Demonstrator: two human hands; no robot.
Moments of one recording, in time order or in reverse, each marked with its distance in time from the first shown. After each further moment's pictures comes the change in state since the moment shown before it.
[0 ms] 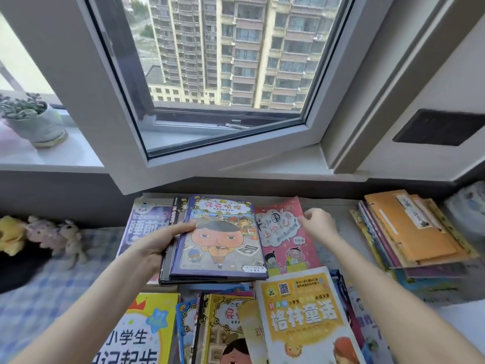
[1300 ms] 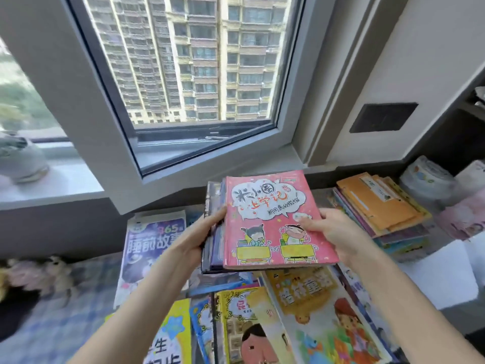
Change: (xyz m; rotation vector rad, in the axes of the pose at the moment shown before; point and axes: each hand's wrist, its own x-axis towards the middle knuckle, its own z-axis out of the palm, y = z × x) left_hand -0.020 0.001 0.049 0.057 -0.414 0.153; right_hand -0.160 -0.036 -0.086 1.074 -0.176 0.244
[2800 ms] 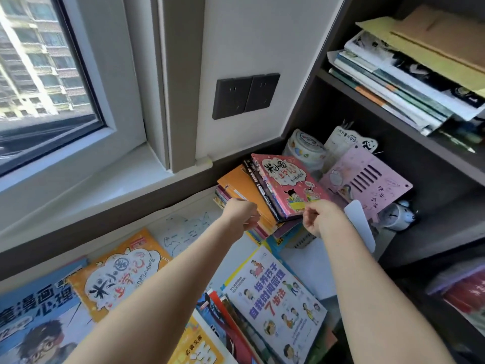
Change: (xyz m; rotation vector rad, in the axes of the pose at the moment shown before) left_hand 0.222 -0.062 0.312 0.560 -0.186 -0.076; right_hand 0.145 0.068 -0.269 0.677 0.781 0.417
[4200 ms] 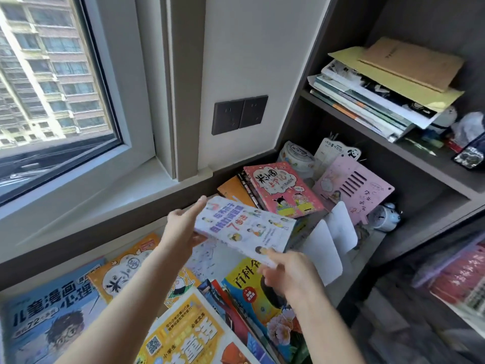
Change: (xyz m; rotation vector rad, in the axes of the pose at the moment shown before) left_hand -0.107 -0.012 -0.084 -0.316 0.162 0.115; right_hand -0.175 0.107 -0.031 -0.010 -0.382 -0.165
